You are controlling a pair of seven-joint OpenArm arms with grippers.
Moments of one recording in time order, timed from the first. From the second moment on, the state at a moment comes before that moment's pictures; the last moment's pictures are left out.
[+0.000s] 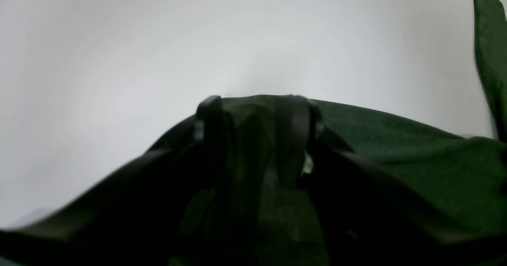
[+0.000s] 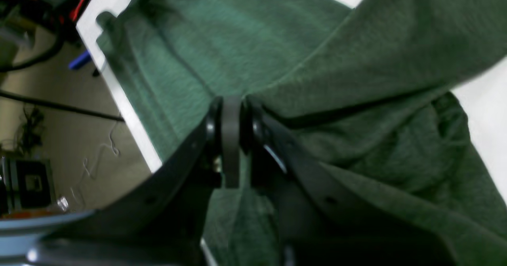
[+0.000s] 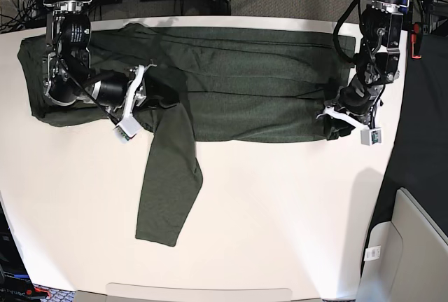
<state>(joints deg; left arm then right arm) 2.9 -23.9 2.0 82.6 -42.8 -0.6 24.2 -1.4 17.5 3.2 98.7 59.6 38.7 -71.2</state>
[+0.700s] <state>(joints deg) 3.1 -23.8 2.0 82.6 -42.8 -0.6 24.3 -11.6 30.2 11.0 102.6 71.5 38.7 -74.3</state>
